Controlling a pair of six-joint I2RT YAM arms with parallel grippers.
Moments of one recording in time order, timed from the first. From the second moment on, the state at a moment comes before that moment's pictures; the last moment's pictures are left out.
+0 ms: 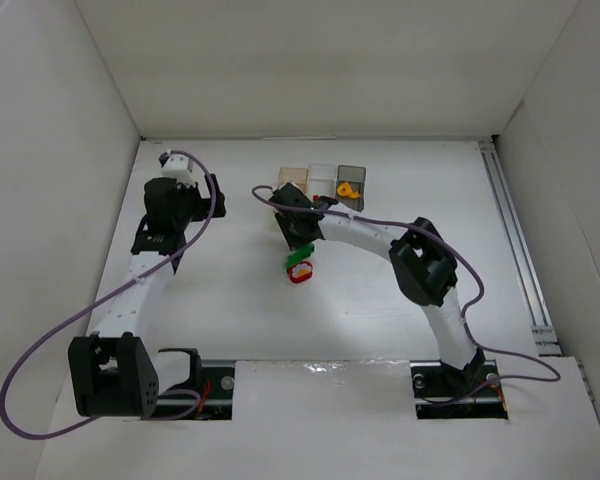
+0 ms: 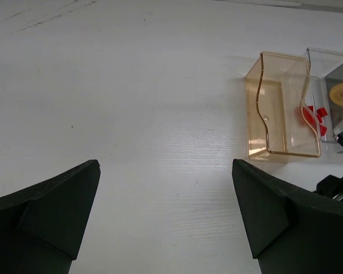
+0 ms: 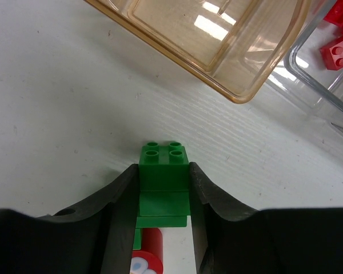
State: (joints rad) left arm -0.04 1.18 0.85 -0.03 0.08 -0.14; right arm 0.84 2.18 1.75 -0.61 0.27 0.29
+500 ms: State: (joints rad) left arm -0.01 0.97 0.74 -0.08 0.68 0.08; right arm 0.77 1.74 1.48 -0.35 0.12 0.25
